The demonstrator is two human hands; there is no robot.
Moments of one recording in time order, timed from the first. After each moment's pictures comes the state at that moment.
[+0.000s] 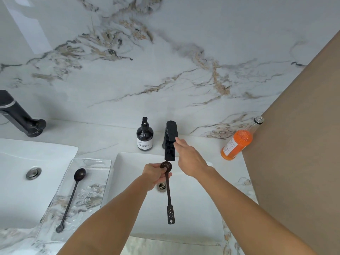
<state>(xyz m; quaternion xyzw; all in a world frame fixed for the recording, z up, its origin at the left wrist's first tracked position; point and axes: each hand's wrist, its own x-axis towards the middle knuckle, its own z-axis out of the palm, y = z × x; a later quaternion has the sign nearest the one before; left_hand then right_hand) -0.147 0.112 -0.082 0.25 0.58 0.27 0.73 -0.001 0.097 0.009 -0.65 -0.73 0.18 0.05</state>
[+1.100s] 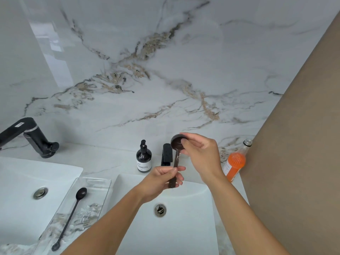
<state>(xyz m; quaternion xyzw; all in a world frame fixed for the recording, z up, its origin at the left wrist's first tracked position) -0.132 0.075 0.037 0.50 0.31 0.32 0.74 0.015 0.058 0.143 -0.51 -0.47 0.42 0.59</state>
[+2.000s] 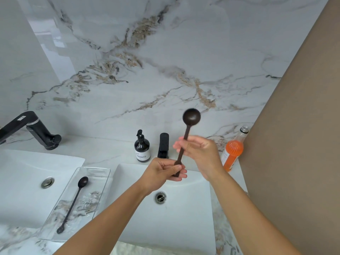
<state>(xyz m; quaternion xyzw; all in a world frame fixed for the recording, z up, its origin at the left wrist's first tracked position) -0.108 0.046 0.045 0.54 0.35 0.37 0.67 0.055 0.041 0.107 -0.46 -0.44 0.53 0.56</state>
